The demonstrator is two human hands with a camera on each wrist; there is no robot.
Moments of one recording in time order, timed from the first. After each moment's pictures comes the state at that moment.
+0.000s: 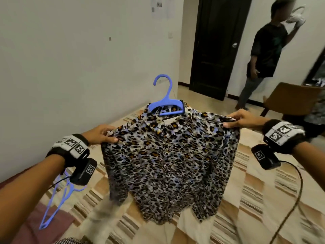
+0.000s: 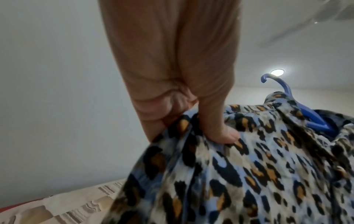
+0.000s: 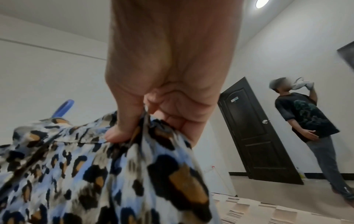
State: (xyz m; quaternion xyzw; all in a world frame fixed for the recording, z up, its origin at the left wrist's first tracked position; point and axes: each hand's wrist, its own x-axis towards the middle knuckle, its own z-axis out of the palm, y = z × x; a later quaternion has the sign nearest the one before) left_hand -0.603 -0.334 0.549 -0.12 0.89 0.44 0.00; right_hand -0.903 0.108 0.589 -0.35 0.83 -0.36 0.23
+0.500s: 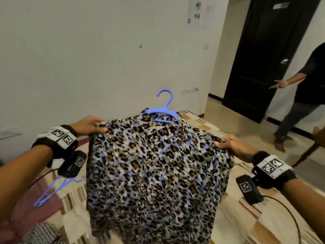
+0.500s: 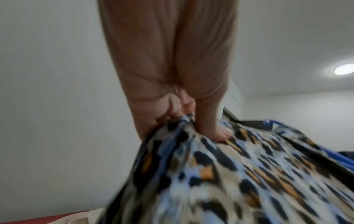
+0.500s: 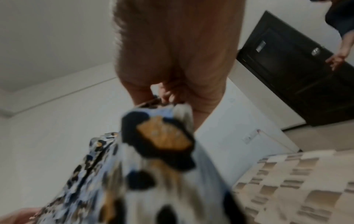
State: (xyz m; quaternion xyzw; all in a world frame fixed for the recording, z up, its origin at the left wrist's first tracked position) left_hand -0.665 -0.272 0.582 -0.36 0.85 0.38 -0.11; right_hand -1.018 0.097 0.543 -0.35 0.74 -0.45 0.35
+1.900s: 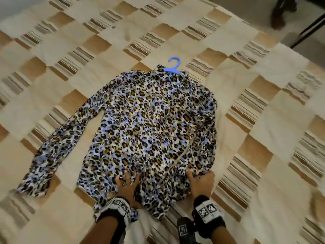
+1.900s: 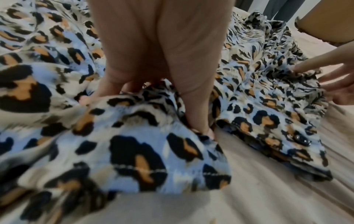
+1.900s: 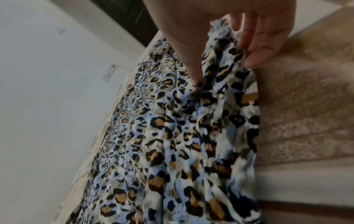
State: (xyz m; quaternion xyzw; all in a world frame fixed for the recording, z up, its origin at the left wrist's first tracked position) left_hand -0.839 -0.013 -0.010 -0.29 0.78 0.22 0.51; right_hand -0.988 0.185 -0.017 0.15 0.91 -0.33 0.21
